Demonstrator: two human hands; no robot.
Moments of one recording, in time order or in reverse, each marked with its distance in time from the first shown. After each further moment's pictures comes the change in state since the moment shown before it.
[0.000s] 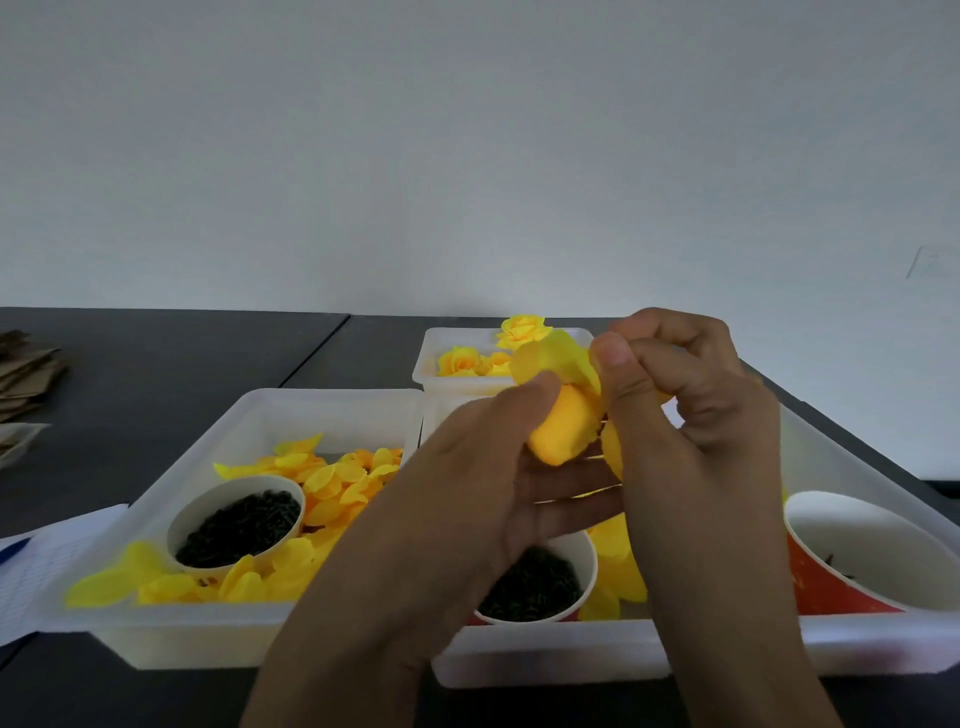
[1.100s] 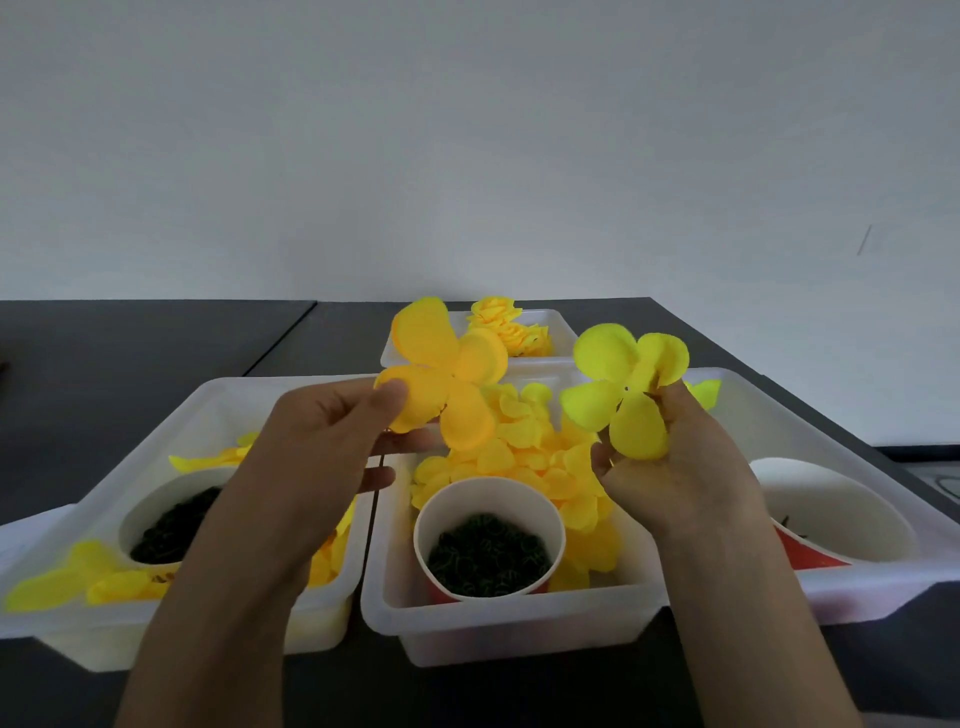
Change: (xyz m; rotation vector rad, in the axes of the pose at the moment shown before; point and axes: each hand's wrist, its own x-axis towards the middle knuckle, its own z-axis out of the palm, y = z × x) left_hand 0.002 -0.002 -0.049 0.484 0.436 0.075; right_hand 0.027 0.081 -0.033 0.763 0.176 0.952
